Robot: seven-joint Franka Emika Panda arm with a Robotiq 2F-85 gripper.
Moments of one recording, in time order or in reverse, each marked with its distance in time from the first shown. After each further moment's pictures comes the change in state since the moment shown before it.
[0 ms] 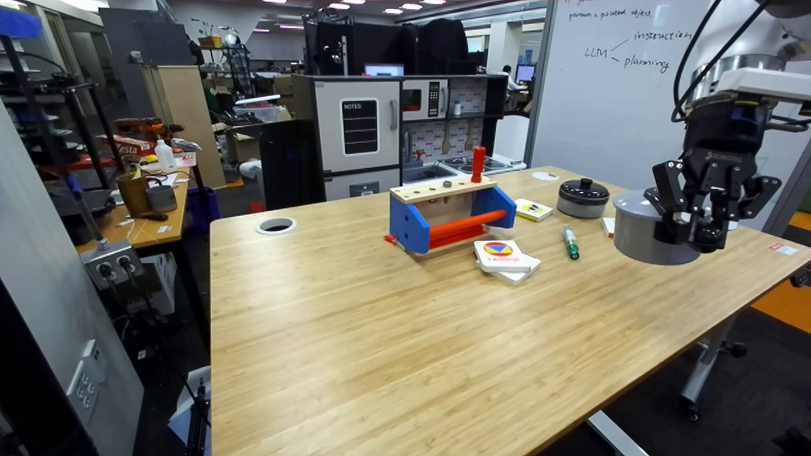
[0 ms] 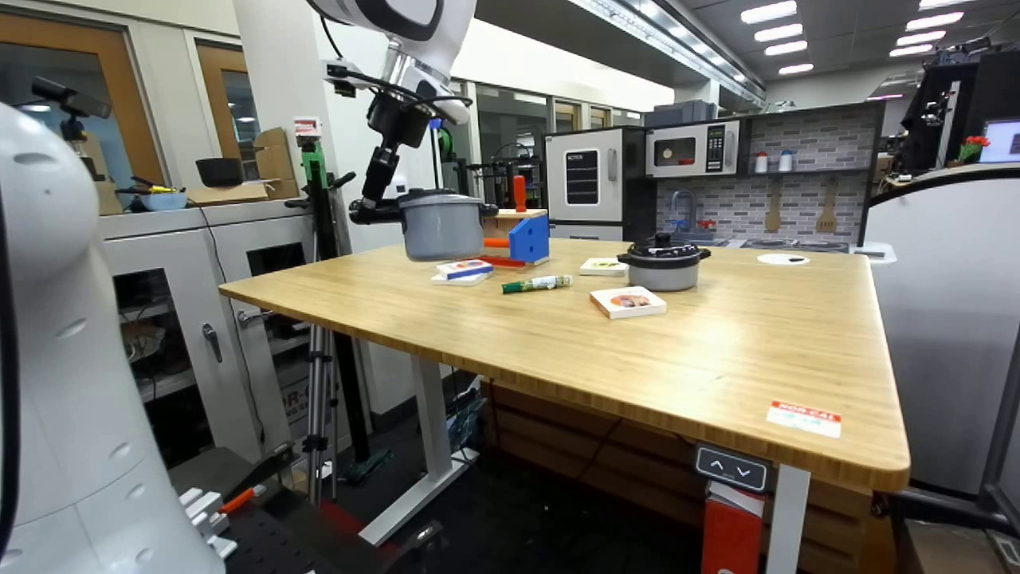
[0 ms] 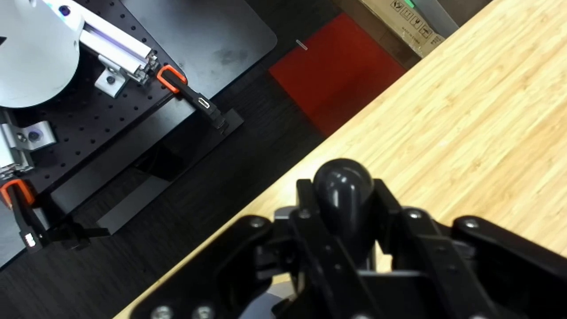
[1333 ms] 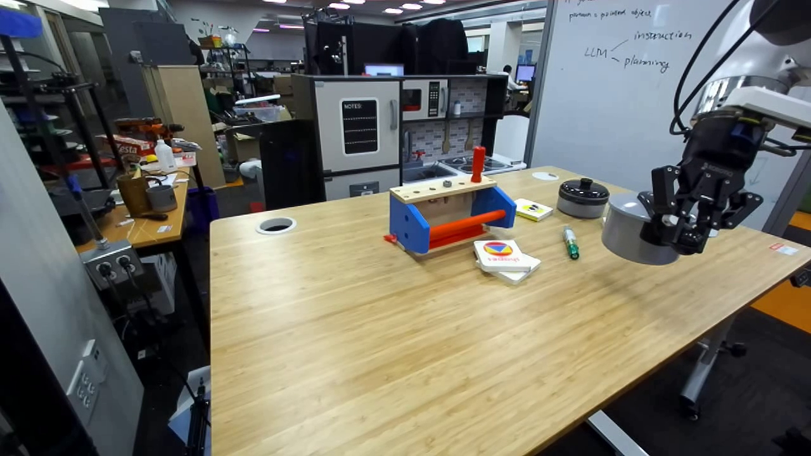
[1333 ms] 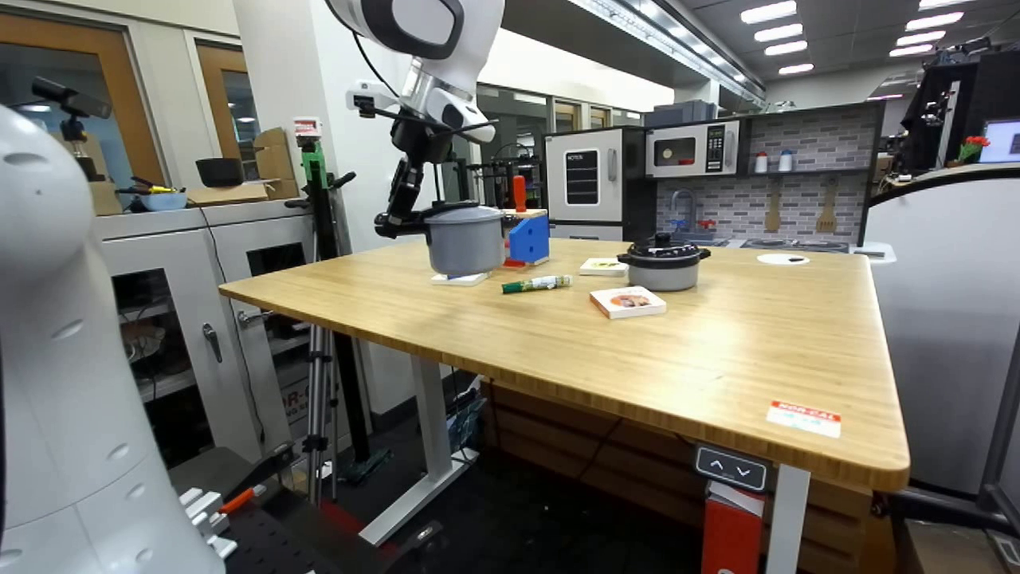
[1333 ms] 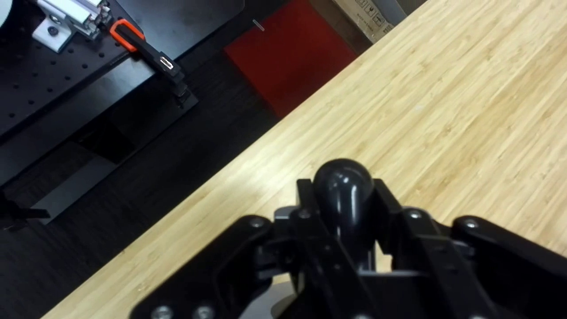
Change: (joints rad) arm -0.023 0.006 -0.062 -0.073 0.086 0.135 -0.184
